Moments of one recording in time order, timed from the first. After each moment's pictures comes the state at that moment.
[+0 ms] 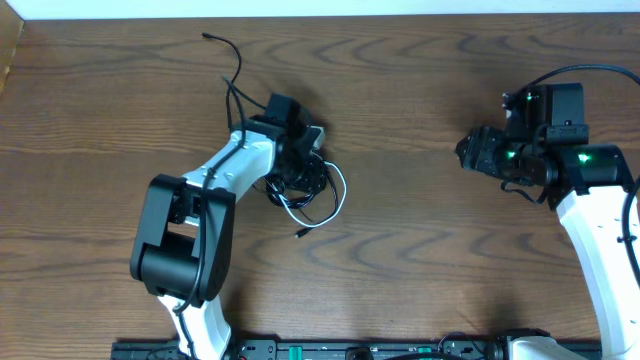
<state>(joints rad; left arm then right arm) -0.31 1.94 1.20 -0.66 0.38 -0.01 0.07 1.34 1.20 -0.91 -0.22 0.38</state>
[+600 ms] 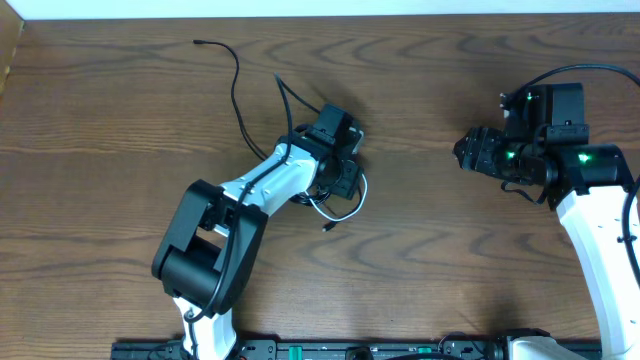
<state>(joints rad) -0.51 1.95 1.22 -0.55 0.17 -0.09 0.07 1.34 1.20 -0.90 -0.24 0.35</state>
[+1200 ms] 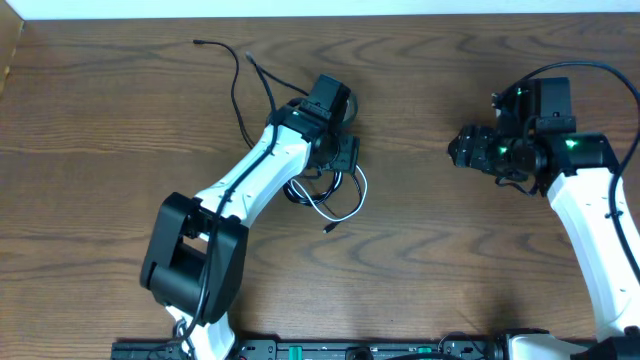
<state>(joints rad) -0.49 1.90 1.38 -0.71 0.15 -0.37 0.07 1.43 1.20 -0.87 -0.24 0.34</state>
